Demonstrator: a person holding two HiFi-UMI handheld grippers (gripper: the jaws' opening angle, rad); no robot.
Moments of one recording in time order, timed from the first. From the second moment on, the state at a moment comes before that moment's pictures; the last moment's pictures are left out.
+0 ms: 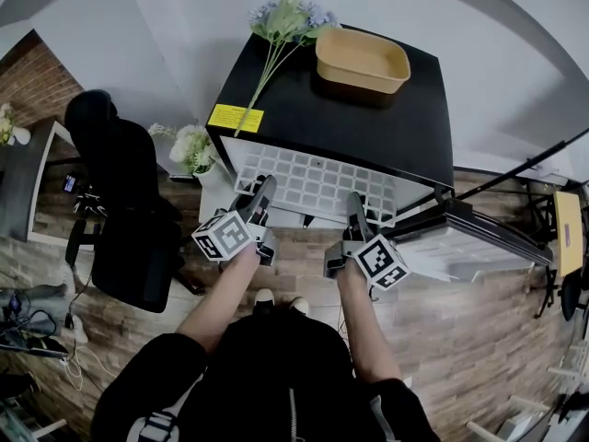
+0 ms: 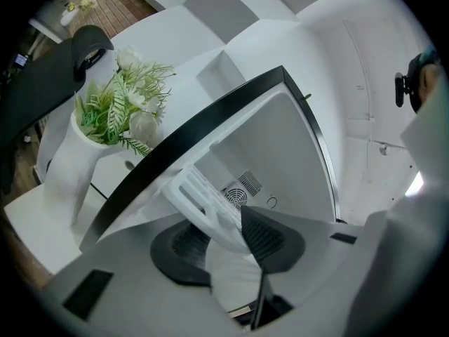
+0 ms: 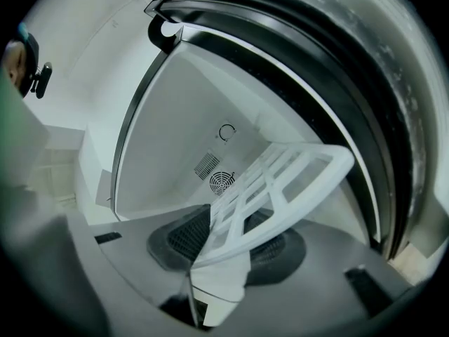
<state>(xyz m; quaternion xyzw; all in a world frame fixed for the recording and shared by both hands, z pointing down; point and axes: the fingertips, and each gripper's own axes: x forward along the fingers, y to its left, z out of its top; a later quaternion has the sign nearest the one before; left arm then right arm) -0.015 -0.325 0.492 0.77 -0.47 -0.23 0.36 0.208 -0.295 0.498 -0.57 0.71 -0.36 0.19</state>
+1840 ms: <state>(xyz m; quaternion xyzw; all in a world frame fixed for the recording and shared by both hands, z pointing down) 0.006 -0.334 0.496 0.79 -0.46 -0.21 0.35 0.186 -0.306 0.503 -0.53 0.74 -0.36 0.20</state>
